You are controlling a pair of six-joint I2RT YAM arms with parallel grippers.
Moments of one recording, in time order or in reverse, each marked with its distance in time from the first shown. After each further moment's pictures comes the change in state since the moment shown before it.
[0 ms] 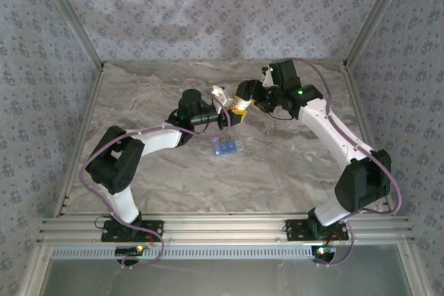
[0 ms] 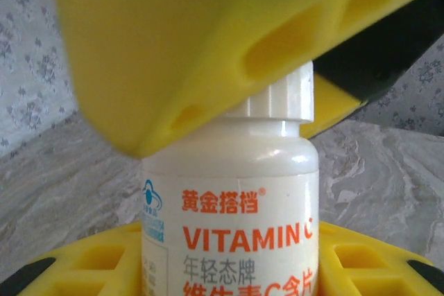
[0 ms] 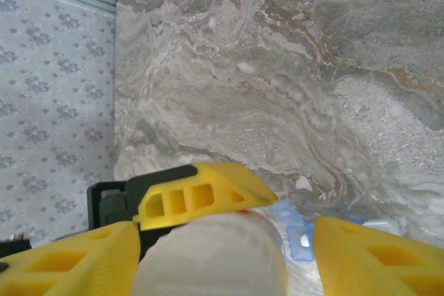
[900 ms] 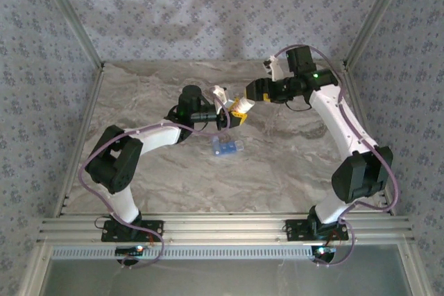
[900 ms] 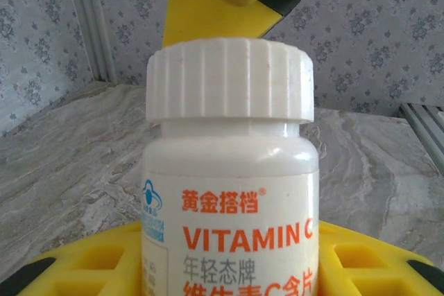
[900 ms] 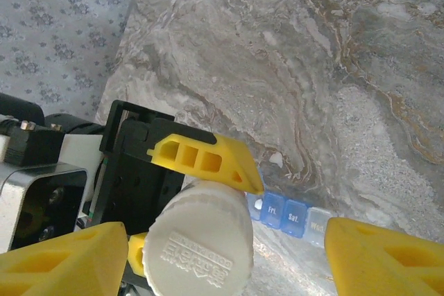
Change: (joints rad) left arm 0.019 0.000 0.045 -0.116 0.148 0.056; right arm -0.128 0.074 0.205 -0.314 -0.259 -0.573
